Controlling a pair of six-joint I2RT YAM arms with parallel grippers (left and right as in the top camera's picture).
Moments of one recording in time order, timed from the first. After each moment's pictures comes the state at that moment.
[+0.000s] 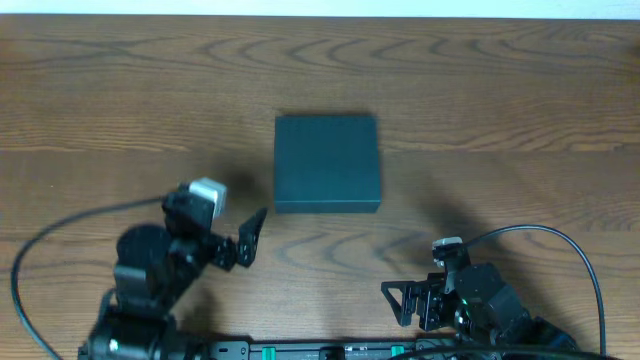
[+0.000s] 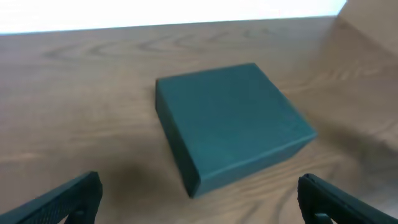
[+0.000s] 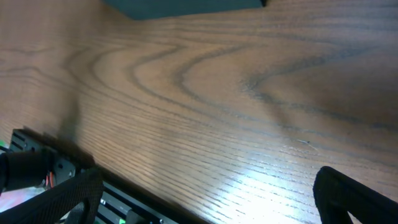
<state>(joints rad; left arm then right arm) -0.20 0.44 0.50 -0.47 0.30 -0.08 0.70 0.35 0.48 -0.95 -0.13 0.70</state>
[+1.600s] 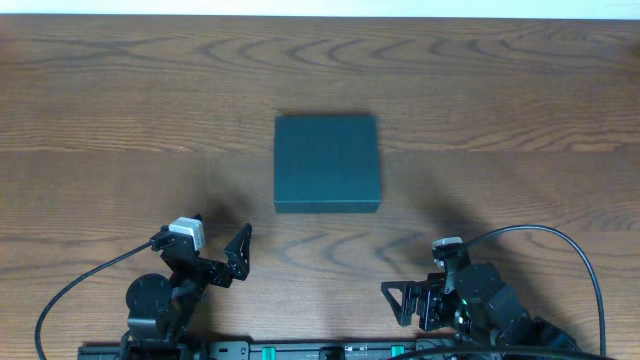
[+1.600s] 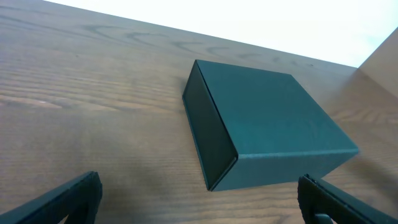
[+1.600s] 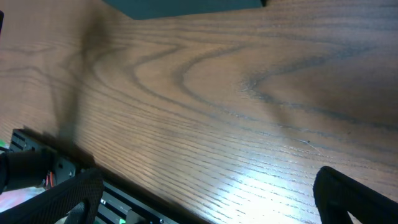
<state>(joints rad) -0.09 0.01 0.12 -0.39 0.30 -0.25 0.70 0.35 0.48 -0.95 -0.13 0.70</state>
